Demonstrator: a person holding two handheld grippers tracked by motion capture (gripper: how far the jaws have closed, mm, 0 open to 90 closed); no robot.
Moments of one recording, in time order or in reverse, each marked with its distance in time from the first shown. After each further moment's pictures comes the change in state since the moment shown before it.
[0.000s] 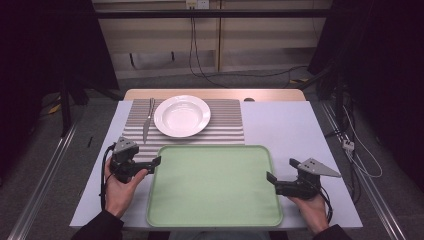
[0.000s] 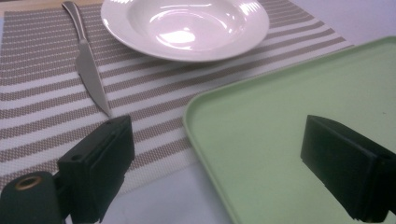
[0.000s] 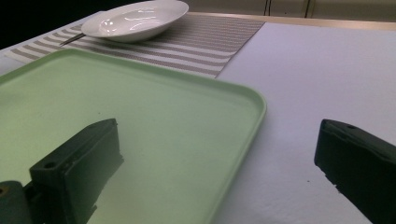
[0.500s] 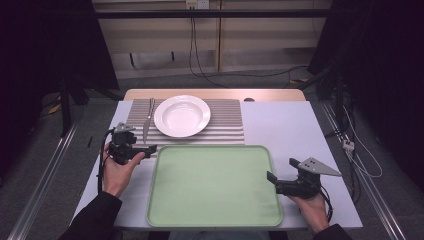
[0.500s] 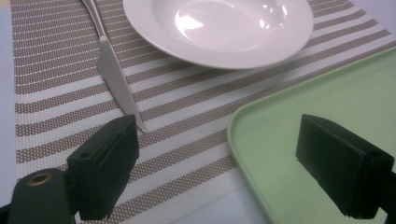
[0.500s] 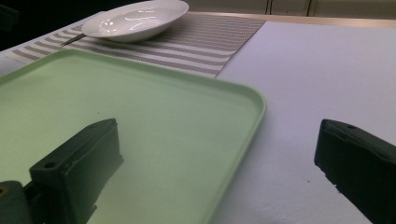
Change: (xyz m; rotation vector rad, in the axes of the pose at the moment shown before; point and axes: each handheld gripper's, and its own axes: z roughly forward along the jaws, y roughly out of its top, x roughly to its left) left arm 0.035 0.025 0.024 0.108 0.004 -0.013; right arm -0.004 -0.001 0.002 0.005 0.003 0.005
